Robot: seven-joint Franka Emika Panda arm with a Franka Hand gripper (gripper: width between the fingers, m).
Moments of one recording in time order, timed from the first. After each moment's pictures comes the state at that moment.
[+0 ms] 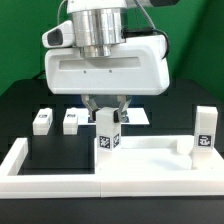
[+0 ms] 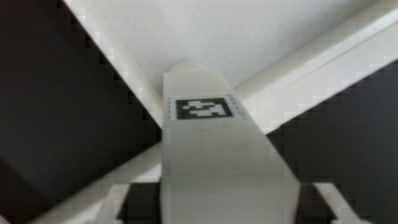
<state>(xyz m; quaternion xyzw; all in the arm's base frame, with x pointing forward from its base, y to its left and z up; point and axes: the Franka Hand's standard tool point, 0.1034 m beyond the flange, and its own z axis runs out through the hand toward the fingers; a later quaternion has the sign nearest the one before) 0.640 -0.059 0.114 -0.92 0.39 -0.04 0.06</state>
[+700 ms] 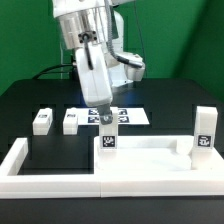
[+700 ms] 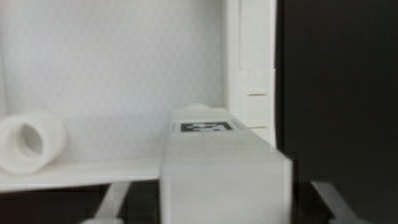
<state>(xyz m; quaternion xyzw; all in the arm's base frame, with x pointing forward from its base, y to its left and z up) 0.636 -0.060 0.115 -0.65 0.75 0.03 0.12</state>
